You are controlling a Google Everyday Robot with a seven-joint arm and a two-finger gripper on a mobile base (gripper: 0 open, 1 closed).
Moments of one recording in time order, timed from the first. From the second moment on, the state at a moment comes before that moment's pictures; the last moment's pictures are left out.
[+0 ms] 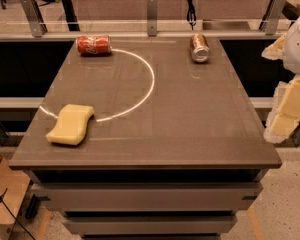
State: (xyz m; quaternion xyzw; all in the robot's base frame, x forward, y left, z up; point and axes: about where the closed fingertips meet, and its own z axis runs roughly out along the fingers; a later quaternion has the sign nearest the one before) arm 0.438 -0.217 0.976 -0.60 0.78 -0.03 0.16
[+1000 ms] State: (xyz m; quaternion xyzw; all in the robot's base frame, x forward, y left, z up) arm 0.459 -0.222 0.977 -0.58 0.80 -0.02 0.16
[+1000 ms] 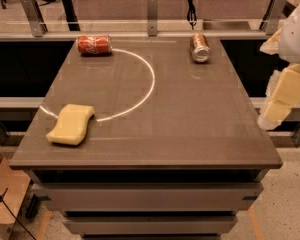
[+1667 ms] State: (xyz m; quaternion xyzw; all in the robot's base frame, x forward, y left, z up) arm 0.464 -0.221 0.978 -0.58 0.79 -0.02 0.18
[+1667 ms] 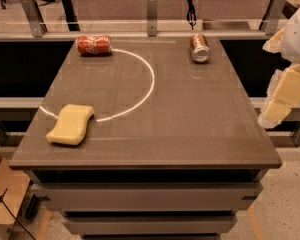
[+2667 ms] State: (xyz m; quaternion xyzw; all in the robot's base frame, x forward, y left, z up) arm 0.510 -0.265 0.990 -0.47 0.80 -0.01 0.38
